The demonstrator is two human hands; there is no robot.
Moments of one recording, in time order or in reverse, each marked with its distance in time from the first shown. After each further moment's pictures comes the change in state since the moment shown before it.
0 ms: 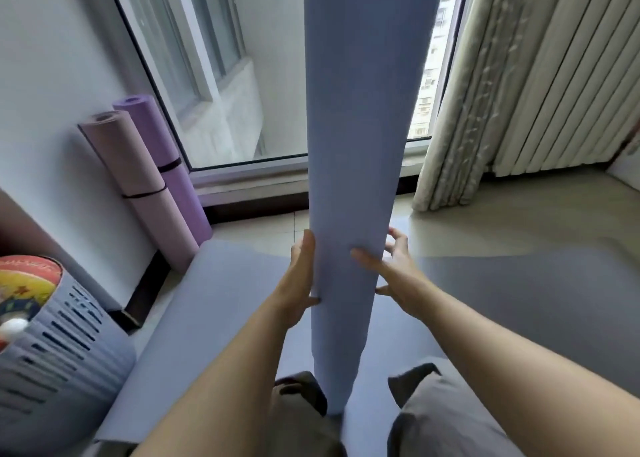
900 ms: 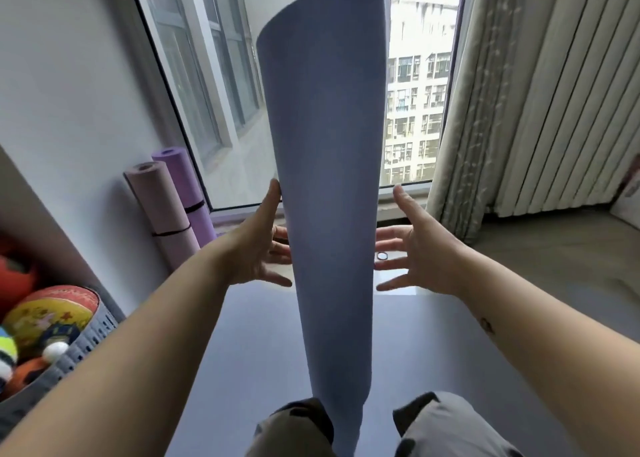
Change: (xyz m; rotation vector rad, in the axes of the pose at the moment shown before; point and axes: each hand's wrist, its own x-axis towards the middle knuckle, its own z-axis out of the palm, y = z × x) left_hand -0.061 0.125 -0.053 0.159 -0.054 -0.047; right_hand -0.050 -0.121 -0.019 0.014 -0.179 0.172
